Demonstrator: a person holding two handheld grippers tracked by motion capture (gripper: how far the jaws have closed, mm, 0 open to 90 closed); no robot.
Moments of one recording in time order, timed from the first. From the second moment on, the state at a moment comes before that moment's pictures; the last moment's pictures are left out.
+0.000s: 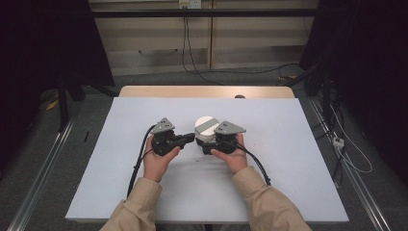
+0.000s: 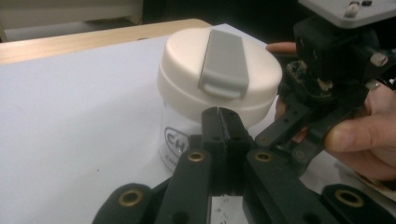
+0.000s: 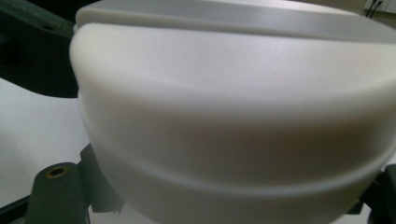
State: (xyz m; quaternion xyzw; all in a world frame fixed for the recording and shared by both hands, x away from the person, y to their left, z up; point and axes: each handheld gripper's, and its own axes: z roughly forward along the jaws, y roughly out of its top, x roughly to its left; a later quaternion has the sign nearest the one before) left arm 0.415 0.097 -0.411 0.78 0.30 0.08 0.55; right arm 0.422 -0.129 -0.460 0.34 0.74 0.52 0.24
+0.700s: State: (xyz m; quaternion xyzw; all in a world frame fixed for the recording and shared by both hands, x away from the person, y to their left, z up) left arm 0.418 0.092 -0.394 0.77 0.30 0.09 0.55; right arm 0.422 -0.129 -0.461 0.34 0.74 0.52 0.24
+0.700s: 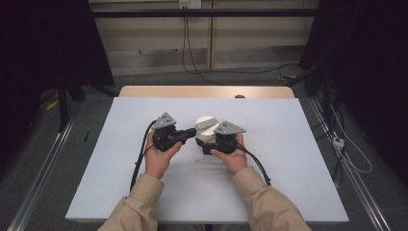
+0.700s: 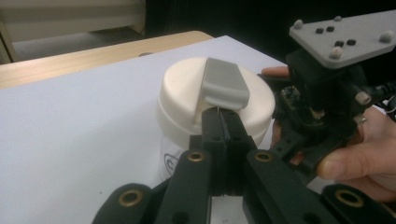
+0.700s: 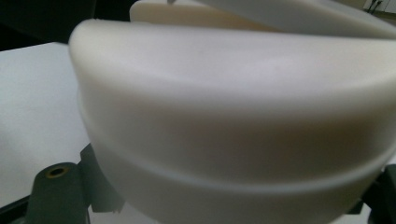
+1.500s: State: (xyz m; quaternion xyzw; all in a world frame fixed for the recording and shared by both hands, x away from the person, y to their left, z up) left arm 0.425 0.081 -0.371 0.78 0.29 0.09 0.55; right arm 0.422 -0.128 -0.461 0.34 0.75 0.52 0.24
